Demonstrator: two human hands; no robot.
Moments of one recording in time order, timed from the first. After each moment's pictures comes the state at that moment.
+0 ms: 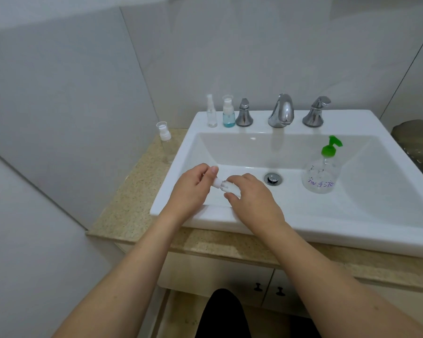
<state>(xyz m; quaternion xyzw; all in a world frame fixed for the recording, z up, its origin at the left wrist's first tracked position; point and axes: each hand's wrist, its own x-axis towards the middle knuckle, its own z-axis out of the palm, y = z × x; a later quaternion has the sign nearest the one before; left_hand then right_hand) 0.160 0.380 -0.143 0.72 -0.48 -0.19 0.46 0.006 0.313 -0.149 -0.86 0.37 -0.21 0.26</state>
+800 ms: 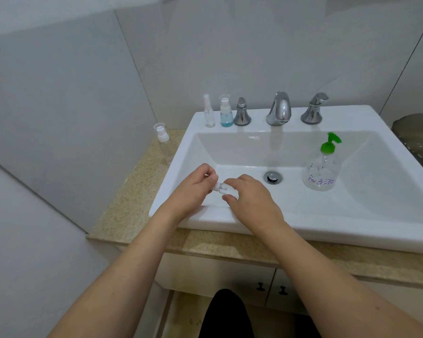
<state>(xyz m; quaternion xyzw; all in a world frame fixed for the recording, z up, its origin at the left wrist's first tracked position) 0.168 0.376 -0.144 0.68 -0.49 -0.33 0.45 0.007 0.310 -0.150 -0.87 0.37 -0.19 0.26</state>
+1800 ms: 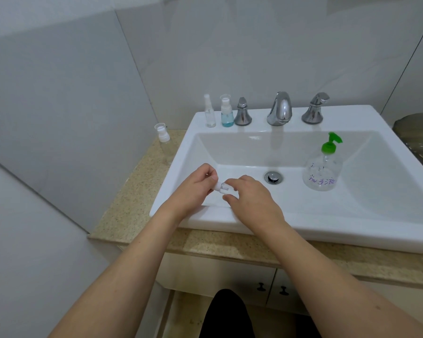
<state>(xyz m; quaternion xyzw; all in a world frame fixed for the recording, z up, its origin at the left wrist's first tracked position) 0.167 0.373 -0.142 0.67 -0.48 -0.34 0.45 0.008 0.310 -0.148 -0.87 0.38 -0.17 0.27</state>
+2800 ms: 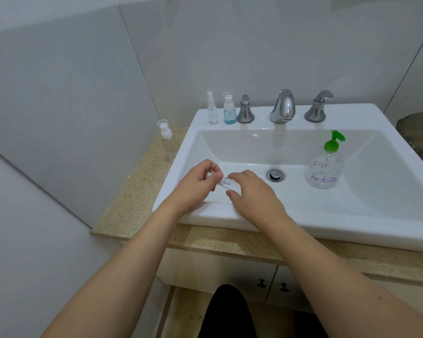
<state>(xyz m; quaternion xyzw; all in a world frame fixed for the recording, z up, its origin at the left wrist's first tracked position) 0.164 0.374 -0.136 0.72 -0.49 -0.28 0.41 0.008 0.307 -0.146 -0.87 0.38 -0.16 0.26</state>
